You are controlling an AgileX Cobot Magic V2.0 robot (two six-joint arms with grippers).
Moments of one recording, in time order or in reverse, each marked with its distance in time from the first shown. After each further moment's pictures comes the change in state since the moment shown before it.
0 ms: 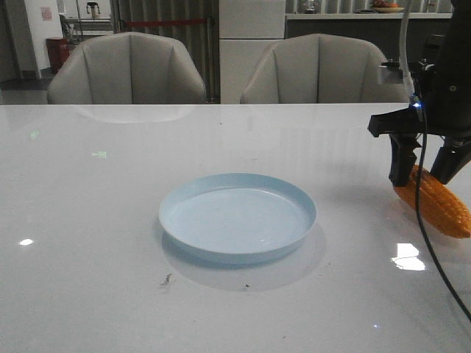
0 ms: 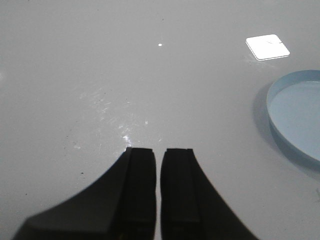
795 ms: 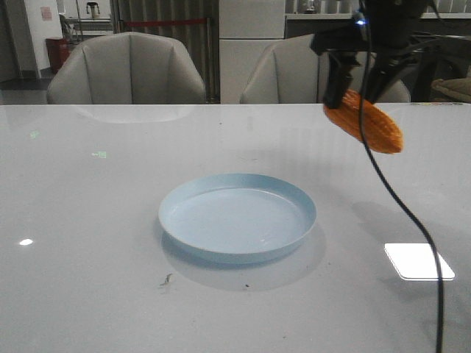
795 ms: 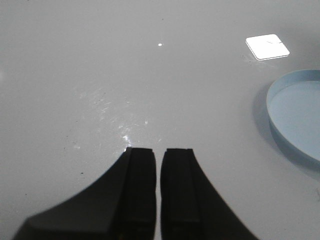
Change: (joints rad) left arm 0.000 0.000 0.000 0.000 0.000 0.000; right arm 0.165 0.000 -0.347 0.113 0.171 -0.167
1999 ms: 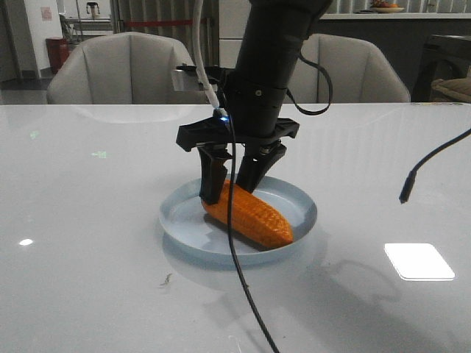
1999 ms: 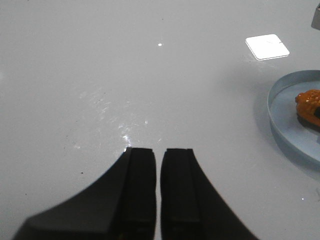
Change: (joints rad) left arm 0.000 0.000 0.000 0.000 0.000 0.000; right arm 0.290 0.206 -0.015 0.067 0.007 -0.058
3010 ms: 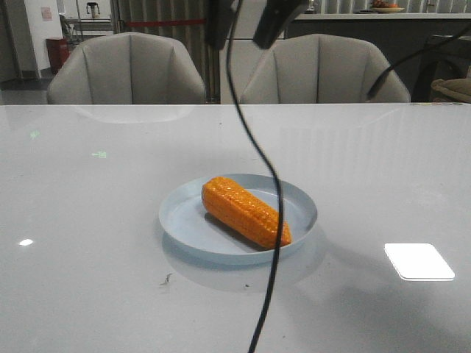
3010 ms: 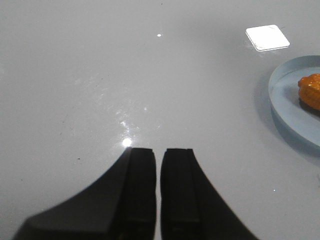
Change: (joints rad) left arm 0.000 0.000 0.034 0.000 0.002 0.000; right arm -0.103 -0.067 -0.506 -0.060 0.284 0.045
